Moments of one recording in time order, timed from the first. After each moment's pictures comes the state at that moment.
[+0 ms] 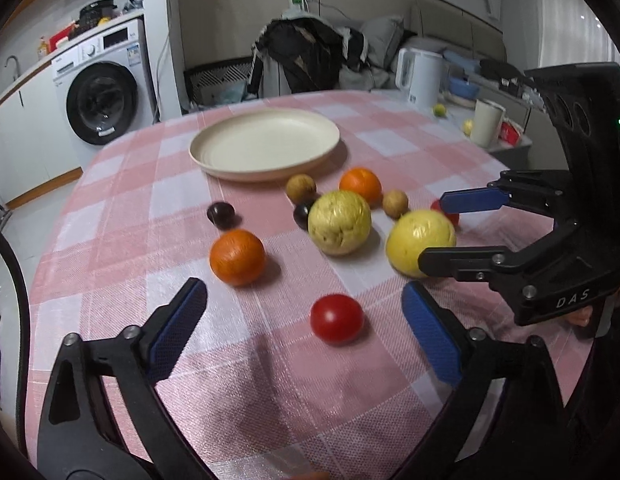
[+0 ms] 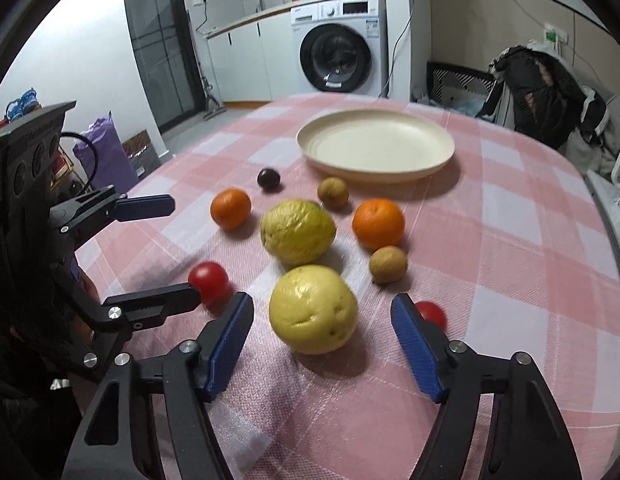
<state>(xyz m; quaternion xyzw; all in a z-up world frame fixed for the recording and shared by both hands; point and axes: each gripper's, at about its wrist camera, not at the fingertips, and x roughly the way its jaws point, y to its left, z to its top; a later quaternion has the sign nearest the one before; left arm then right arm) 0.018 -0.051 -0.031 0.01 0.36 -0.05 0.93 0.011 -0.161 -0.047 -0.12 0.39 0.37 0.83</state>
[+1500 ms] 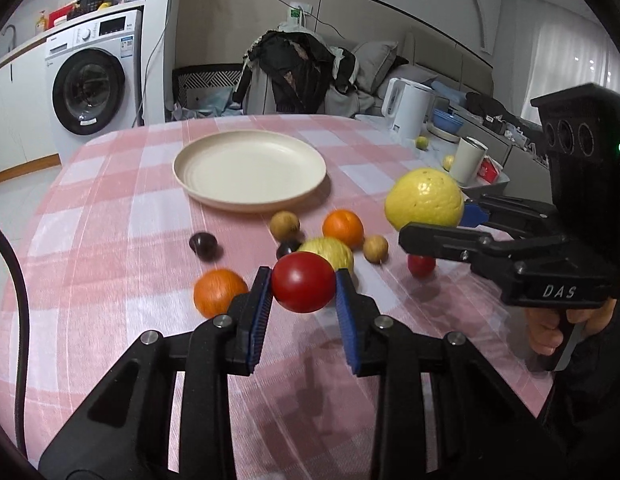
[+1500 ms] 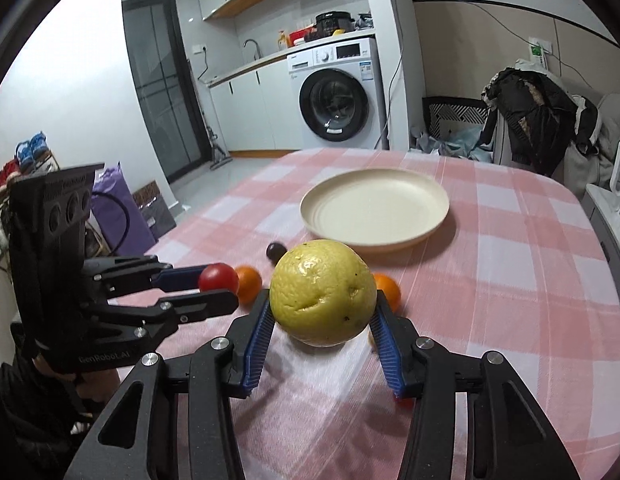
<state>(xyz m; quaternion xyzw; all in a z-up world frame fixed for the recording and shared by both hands) 0.034 -0.034 -0.004 -0.05 0.33 -0.09 0.94 0.025 -0.162 -0.005 -0.05 0.33 0.38 0.86</state>
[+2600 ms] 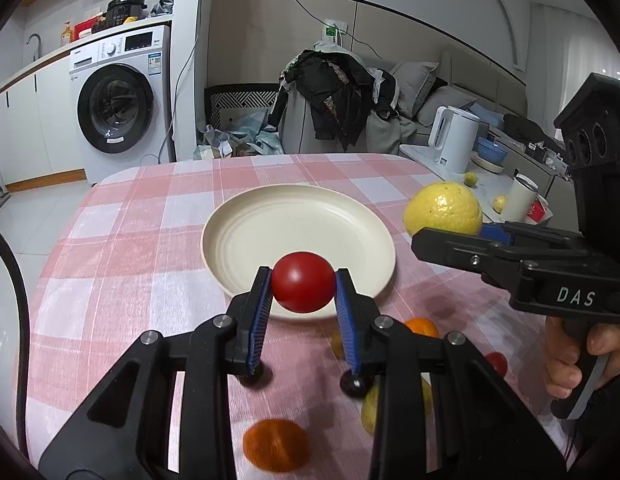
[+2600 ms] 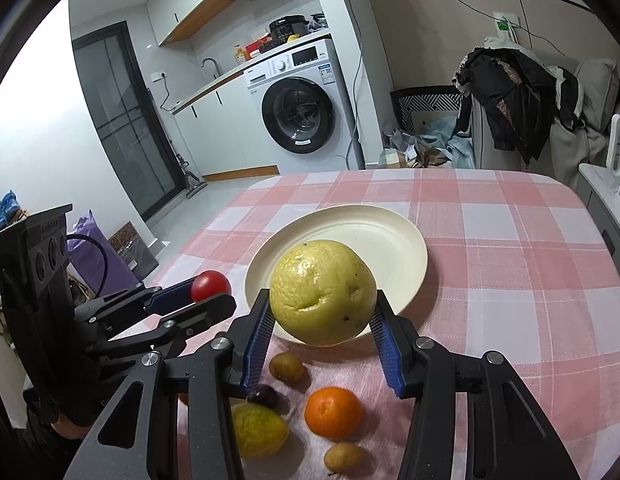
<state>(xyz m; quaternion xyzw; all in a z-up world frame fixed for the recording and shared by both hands) 0.151 -0.004 0.008 -0.05 0.30 -0.02 0.95 0.128 -0.138 0.005 0.01 0.35 0.34 0.87</state>
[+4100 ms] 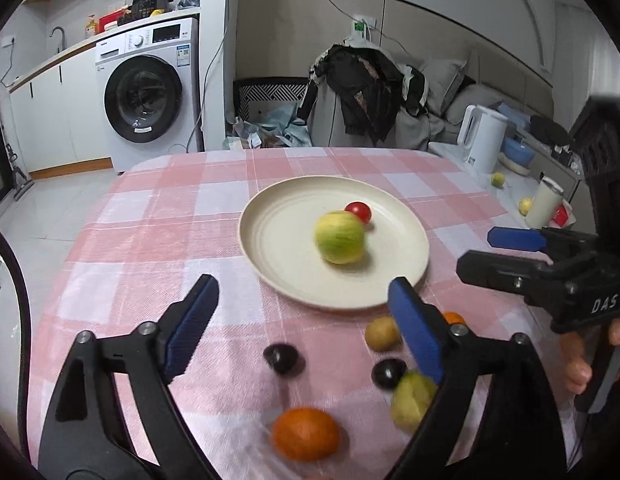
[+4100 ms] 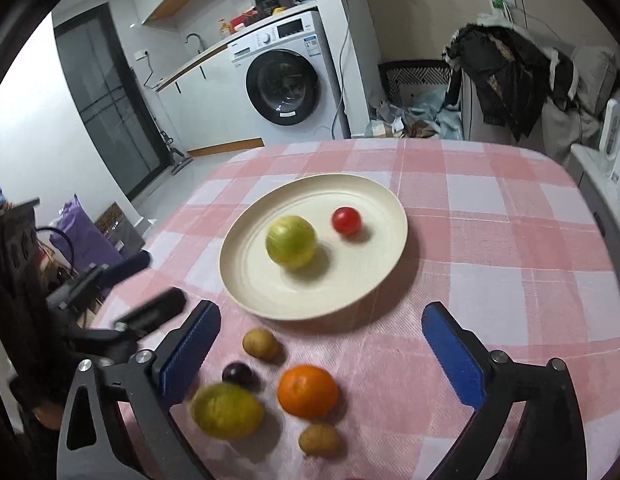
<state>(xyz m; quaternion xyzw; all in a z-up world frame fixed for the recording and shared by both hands) 0.150 0.018 -0.002 -0.05 0.31 0.03 0.95 0.137 -0.144 -0.006 -0.02 0.39 0.32 0.86</state>
